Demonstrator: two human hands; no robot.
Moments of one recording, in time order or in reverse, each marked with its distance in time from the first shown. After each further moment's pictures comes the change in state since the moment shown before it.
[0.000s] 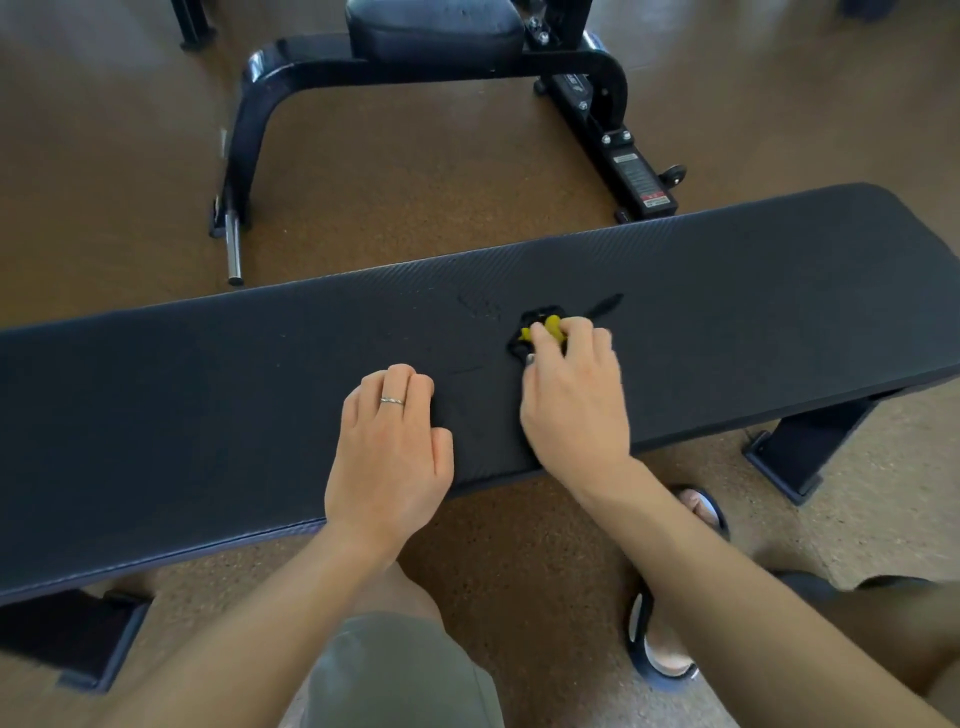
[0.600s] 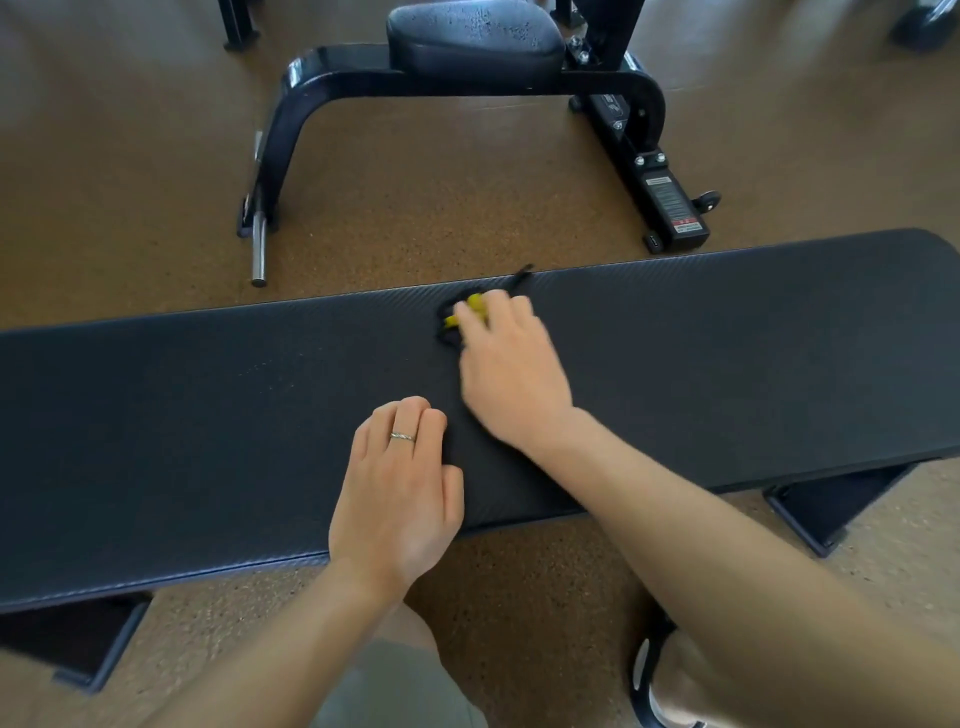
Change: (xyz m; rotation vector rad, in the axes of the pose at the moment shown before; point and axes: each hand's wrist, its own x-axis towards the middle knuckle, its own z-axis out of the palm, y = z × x) left_hand 0.001 -0.003 0.004 -0.011 0.032 0.006; right_hand 0.075 -0.043 0.041 0.065 -0.119 -0.255
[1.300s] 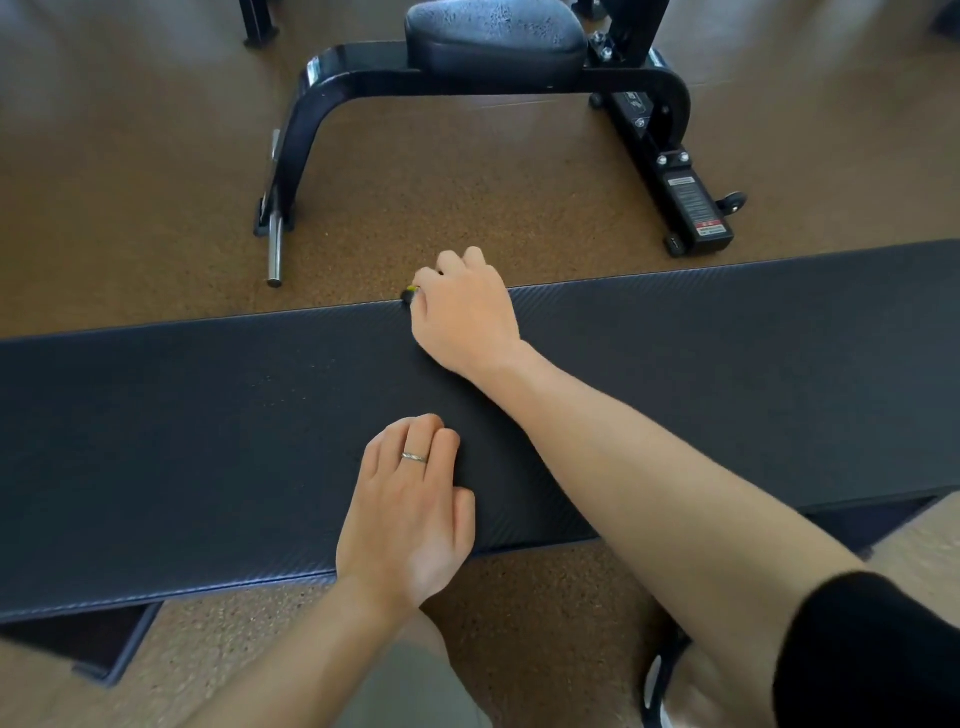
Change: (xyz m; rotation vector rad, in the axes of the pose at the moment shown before) left_hand 0.000 0.000 -0.001 0.018 0.021 0.050; right_hand 0.081 -0.028 0.017 0.085 -0.078 -0.063
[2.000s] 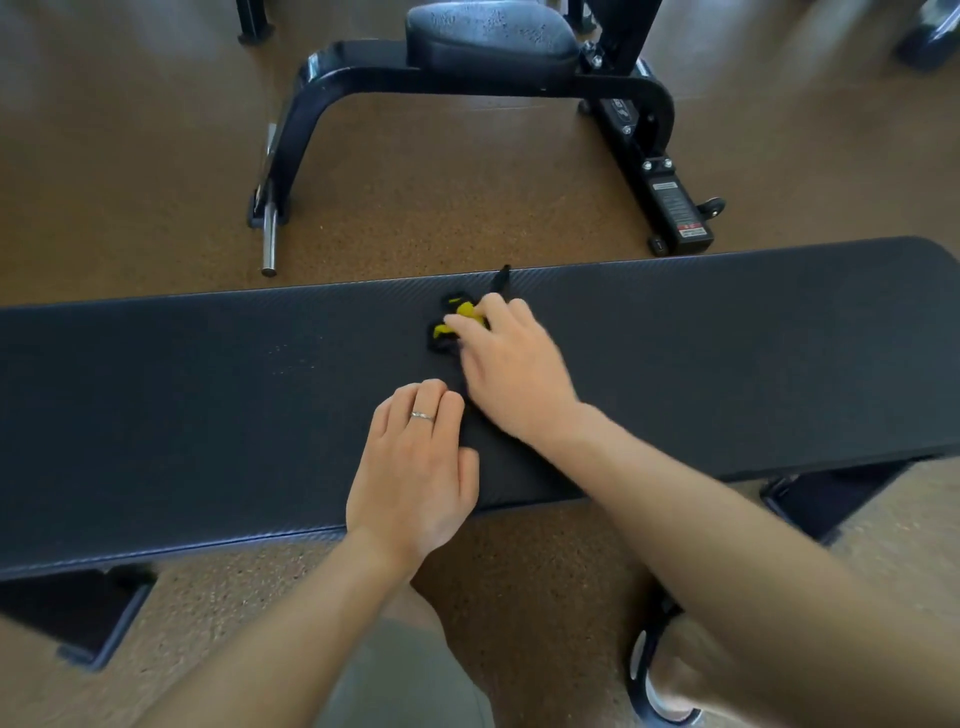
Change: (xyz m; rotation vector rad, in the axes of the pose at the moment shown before) left_hand -0.001 -0.002 0.001 0.003 0.012 0.012; right_hand -0.092 0.012 -0.016 0.029 0.106 -0.056
